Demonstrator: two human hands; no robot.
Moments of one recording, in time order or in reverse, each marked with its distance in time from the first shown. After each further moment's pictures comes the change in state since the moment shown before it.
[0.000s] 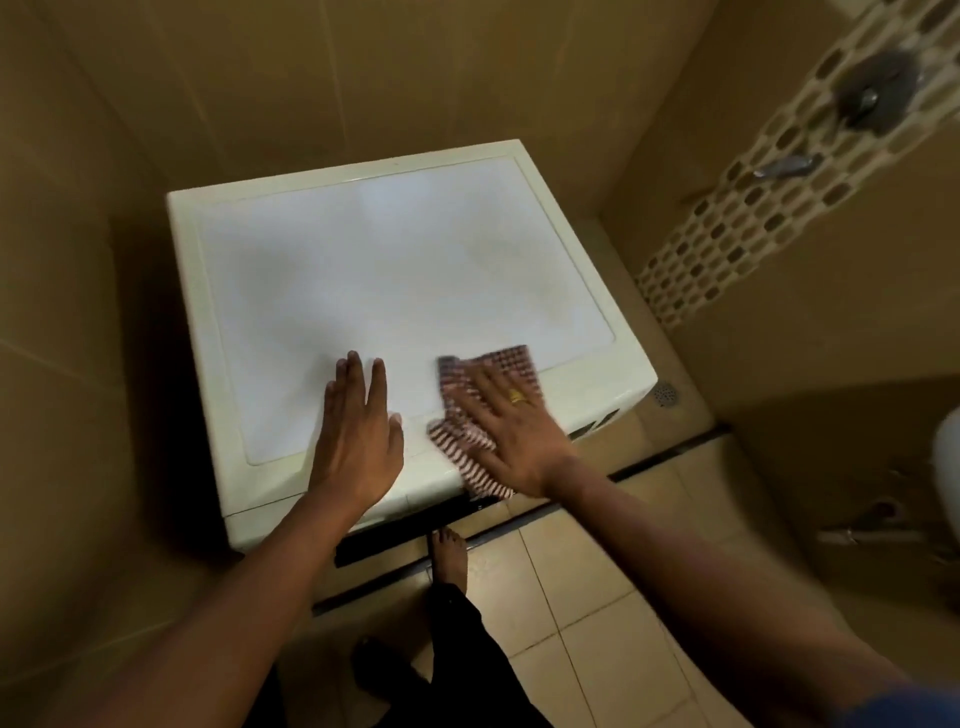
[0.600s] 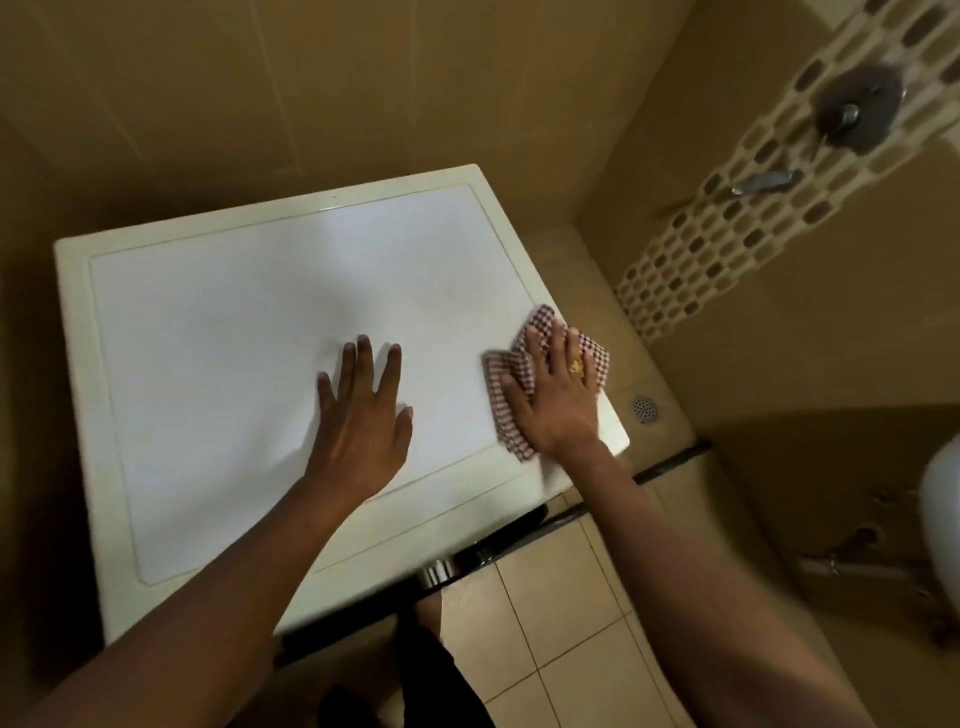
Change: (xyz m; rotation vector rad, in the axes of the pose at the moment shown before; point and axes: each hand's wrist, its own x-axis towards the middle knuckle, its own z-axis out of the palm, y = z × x) left_hand 0.127 0.055 0.014 0.095 -0.096 0.084; right_hand 0.055 0.146 -0.010 0.115 0.101 0.624
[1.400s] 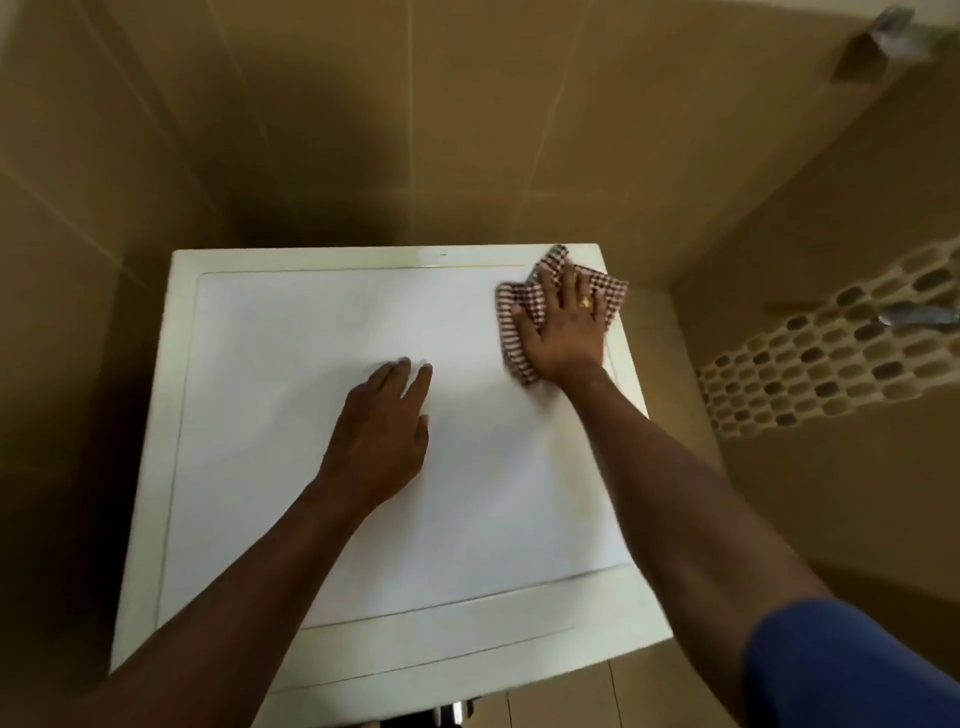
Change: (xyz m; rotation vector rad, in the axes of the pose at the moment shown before) left_hand 0.076 -0.062 -0.027 -0.091 0.104 -0.151; right_hand 0.243 -0.106 -0.012 -0.007 0.033 -0.215
